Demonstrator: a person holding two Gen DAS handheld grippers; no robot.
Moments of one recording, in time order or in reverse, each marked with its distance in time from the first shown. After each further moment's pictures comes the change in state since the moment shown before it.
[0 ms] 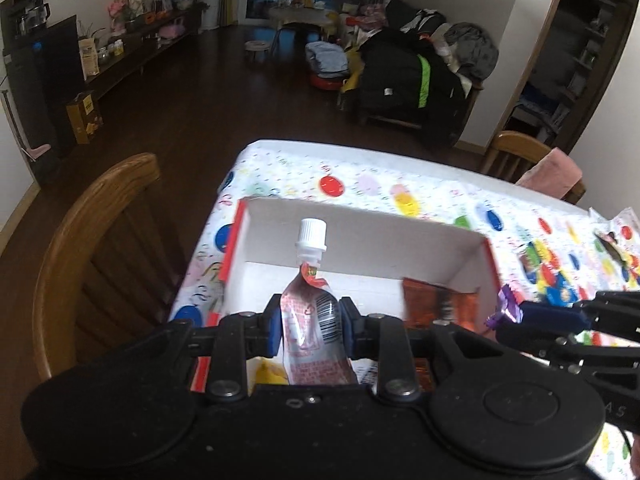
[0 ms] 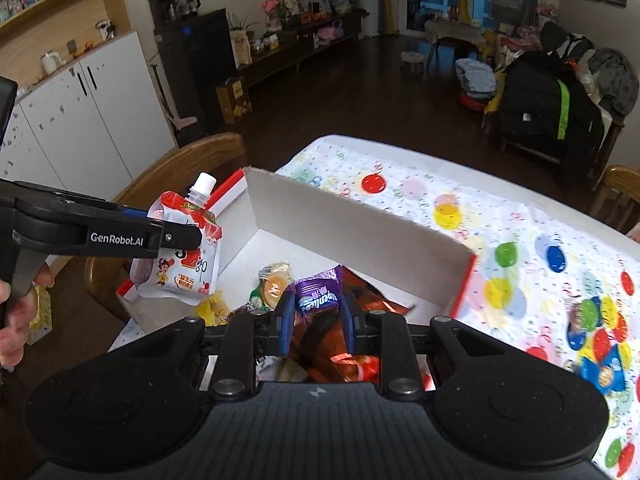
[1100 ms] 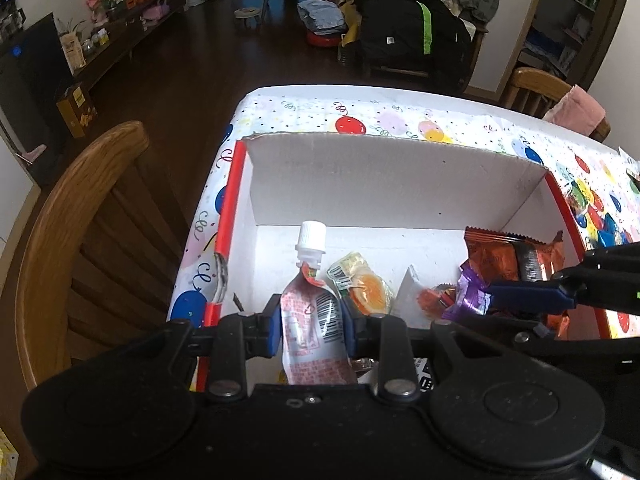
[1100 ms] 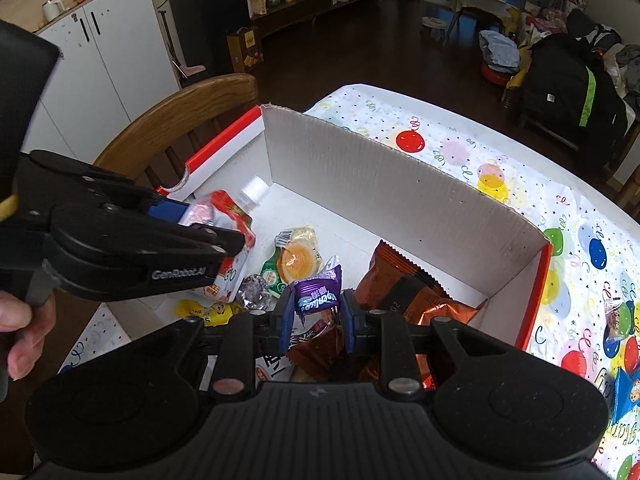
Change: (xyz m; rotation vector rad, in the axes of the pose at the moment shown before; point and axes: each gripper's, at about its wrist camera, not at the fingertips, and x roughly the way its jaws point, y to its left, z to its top) left arm 0.067 0.006 -0.015 0.106 0.116 0.047; right arm 0.063 0.029 -0.003 -0.072 0.131 -0.002
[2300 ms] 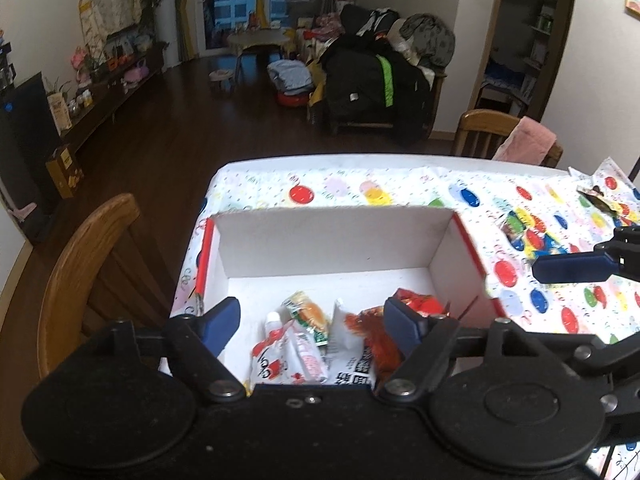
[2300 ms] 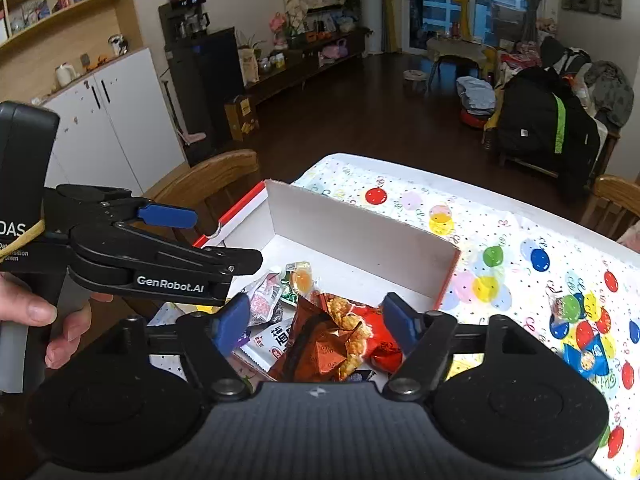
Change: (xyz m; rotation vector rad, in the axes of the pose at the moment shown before) left arm -0.085 -0.034 -0.009 0.072 -0.193 -0.054; right arm -0.124 -0.023 -0.032 0.073 -0.203 0.007
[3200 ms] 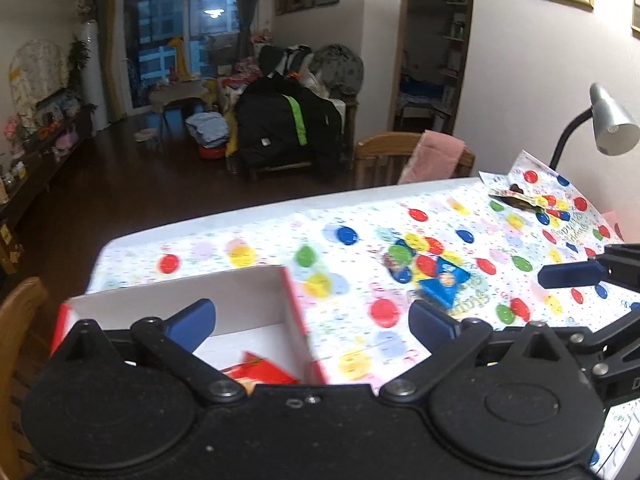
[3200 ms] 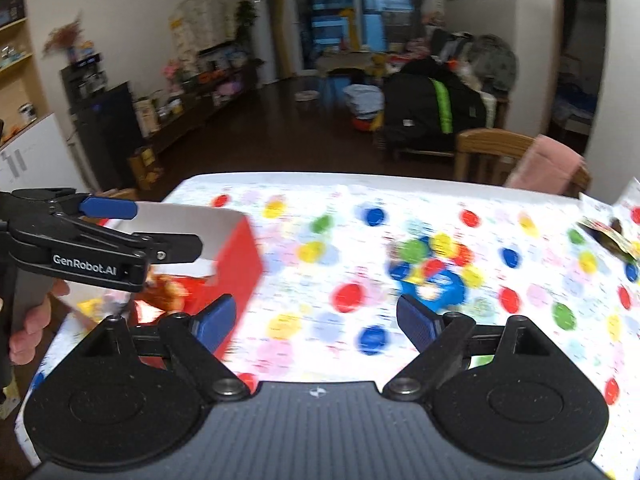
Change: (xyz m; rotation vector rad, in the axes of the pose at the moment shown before) left arm 0.004 -0.148 0.015 0.163 -0.126 -0.160; right arm -0.077 -0.153 -0.092 0.225 -0.104 -0.232
